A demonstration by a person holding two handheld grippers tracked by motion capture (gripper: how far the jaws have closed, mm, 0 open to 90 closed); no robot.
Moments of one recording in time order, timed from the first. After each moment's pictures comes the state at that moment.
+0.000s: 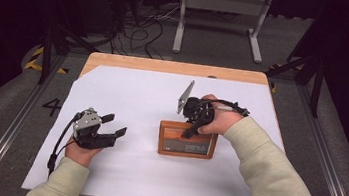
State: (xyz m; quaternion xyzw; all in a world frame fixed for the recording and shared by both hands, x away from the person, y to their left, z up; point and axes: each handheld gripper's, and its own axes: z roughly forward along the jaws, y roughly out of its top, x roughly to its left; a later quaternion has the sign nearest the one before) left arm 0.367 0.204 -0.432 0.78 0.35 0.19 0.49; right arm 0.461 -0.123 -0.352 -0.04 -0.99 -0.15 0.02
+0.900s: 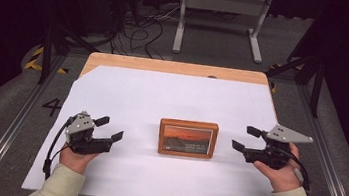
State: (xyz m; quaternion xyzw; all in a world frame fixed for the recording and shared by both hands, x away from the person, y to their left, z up) left arm 0.344 0.215 -0.423 0.76 0.36 0.18 0.51; right arm 0.346 -0.322 -0.388 -0.34 -0.77 -0.50 -0.20
